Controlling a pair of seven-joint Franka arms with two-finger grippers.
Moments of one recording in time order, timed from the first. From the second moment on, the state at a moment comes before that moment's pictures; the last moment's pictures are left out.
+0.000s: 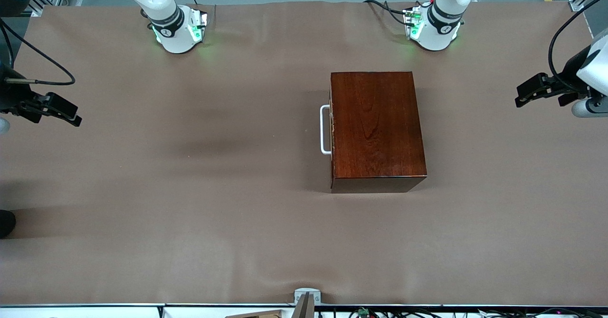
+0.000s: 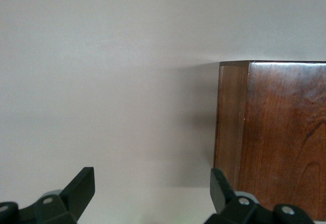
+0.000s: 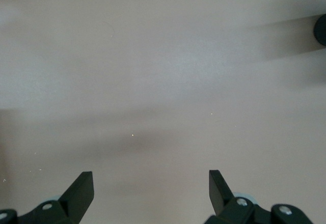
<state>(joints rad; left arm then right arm) -0.03 0.02 -0.02 -1.55 0.00 1.53 -0.06 -0.02 0.04 0.01 -1.56 0.01 1.64 0.10</state>
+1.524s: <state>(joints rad) -0.07 0.04 -0.23 -1.53 0.00 1.54 -0.31 -0.02 0.04 0.01 -1.56 0.01 1.64 0.10</state>
